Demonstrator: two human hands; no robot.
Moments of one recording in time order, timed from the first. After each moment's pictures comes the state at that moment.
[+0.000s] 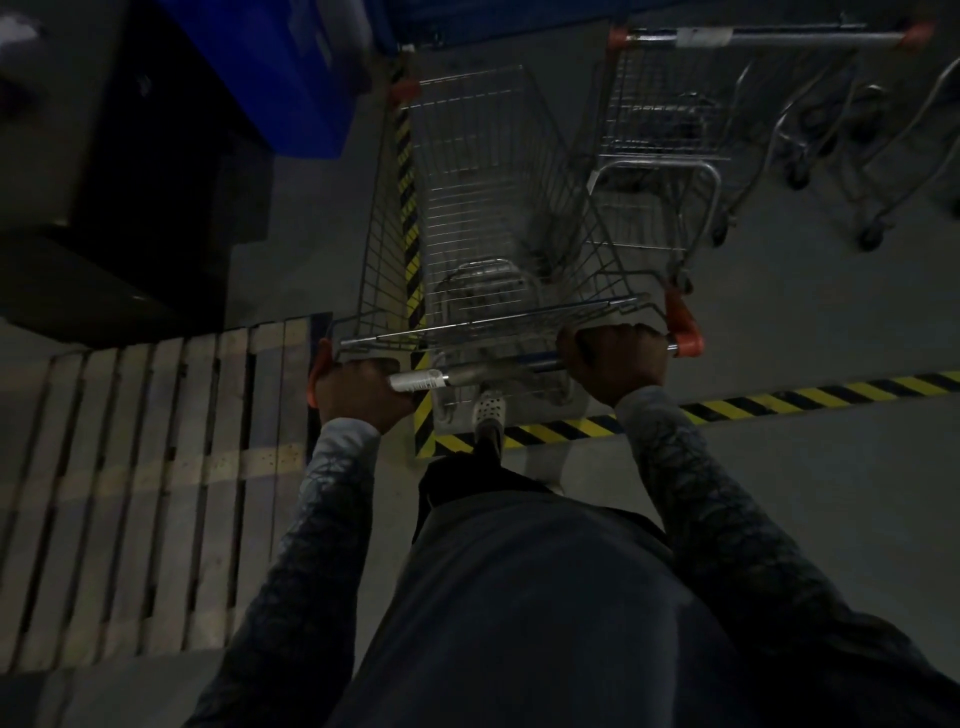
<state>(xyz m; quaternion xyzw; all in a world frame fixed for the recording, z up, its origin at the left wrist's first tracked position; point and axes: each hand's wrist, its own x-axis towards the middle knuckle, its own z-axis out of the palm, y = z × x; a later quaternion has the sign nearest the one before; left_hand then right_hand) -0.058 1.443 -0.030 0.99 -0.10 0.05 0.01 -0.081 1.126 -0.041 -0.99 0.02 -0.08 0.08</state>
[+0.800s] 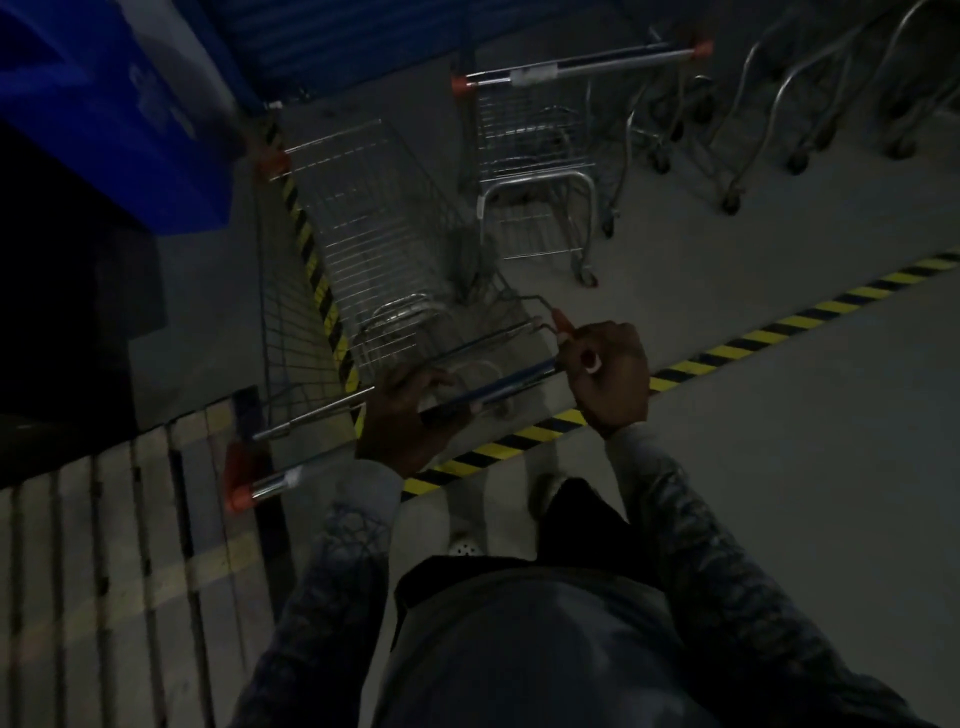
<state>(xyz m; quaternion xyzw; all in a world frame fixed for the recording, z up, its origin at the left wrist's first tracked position) -0.048 1.315 -0.008 0.89 -0.27 -0.05 0.35 -0.124 1.057 -0.030 -0.89 0.18 -0.26 0.33</state>
